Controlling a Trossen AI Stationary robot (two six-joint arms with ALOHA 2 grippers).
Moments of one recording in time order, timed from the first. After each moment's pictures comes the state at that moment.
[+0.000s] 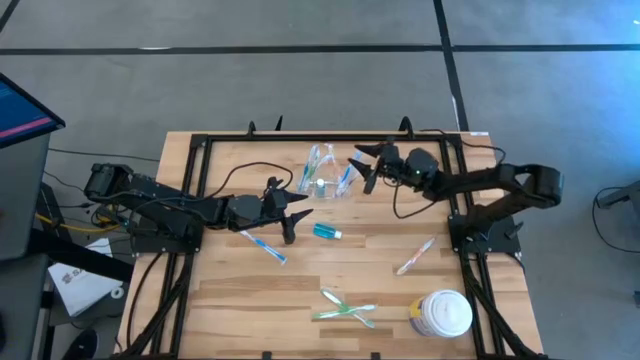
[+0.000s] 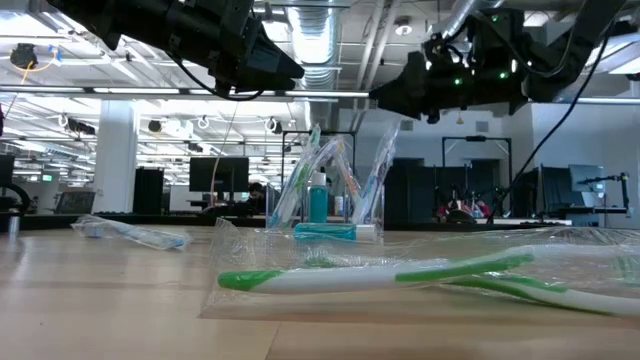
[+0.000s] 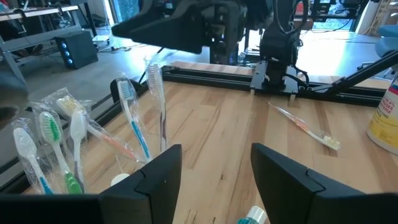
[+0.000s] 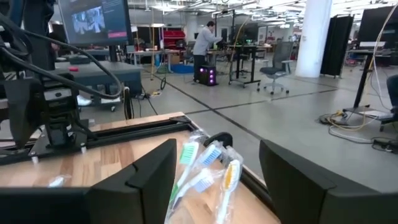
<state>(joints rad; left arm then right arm) -0.12 1.33 0.61 0.50 -0.49 -0.08 -0.39 1.39 0.49 0.94 0.05 0.01</state>
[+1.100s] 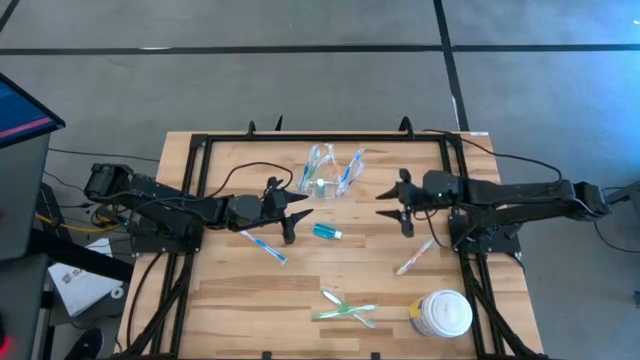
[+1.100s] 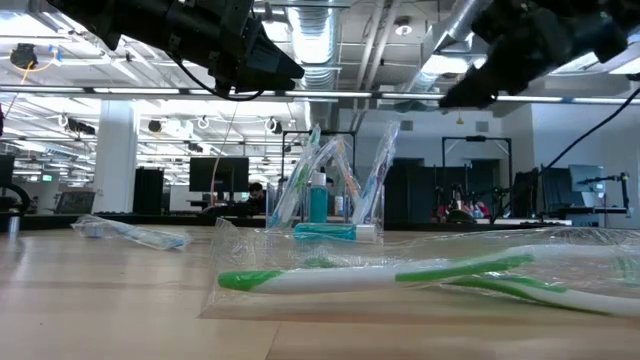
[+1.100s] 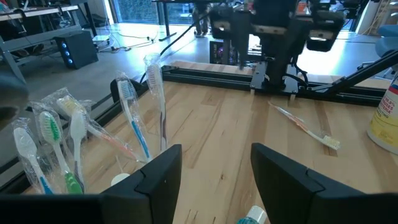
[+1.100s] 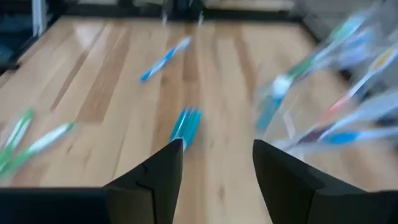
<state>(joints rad) -0.12 1.33 0.61 0.50 -0.49 -0.08 -0.09 0.84 0.49 -0.10 -0.03 -0.07</state>
